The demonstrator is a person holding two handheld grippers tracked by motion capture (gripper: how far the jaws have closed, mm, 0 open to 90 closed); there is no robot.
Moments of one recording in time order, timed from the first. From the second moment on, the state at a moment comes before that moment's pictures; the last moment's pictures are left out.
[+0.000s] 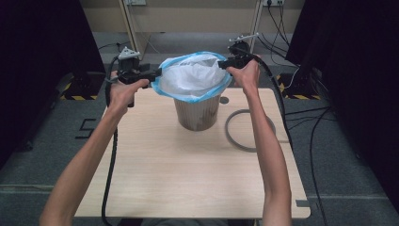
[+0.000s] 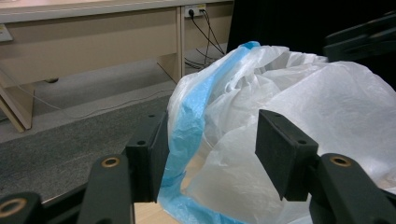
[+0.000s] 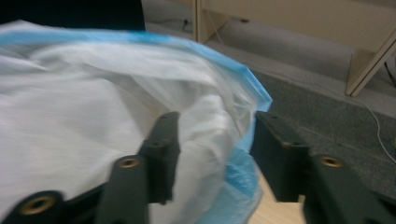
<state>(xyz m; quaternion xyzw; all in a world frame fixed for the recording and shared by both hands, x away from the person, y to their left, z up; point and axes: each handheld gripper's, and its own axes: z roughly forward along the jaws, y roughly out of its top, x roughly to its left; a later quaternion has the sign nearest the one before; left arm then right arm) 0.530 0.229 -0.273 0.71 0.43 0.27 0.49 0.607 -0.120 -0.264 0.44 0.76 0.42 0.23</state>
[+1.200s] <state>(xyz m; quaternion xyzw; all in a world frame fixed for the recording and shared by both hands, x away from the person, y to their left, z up) 0.534 0.229 -0.278 0.71 0.44 0.26 0.49 0.584 -0.124 -0.268 0.43 0.77 0.42 0.23</state>
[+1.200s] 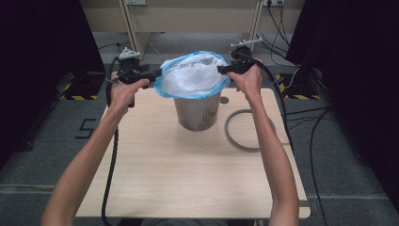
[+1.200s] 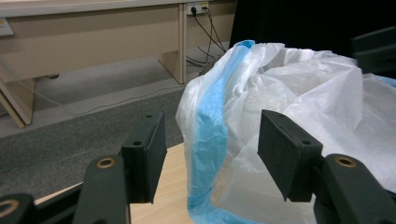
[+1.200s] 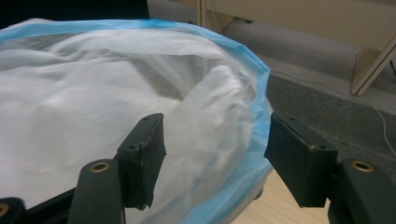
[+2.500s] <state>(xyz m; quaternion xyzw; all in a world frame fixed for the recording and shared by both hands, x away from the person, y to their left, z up) 0.570 0.221 -0.324 0.71 0.44 0.25 0.49 0.538 -0.139 -0.304 0.42 0.78 0.41 0.20</state>
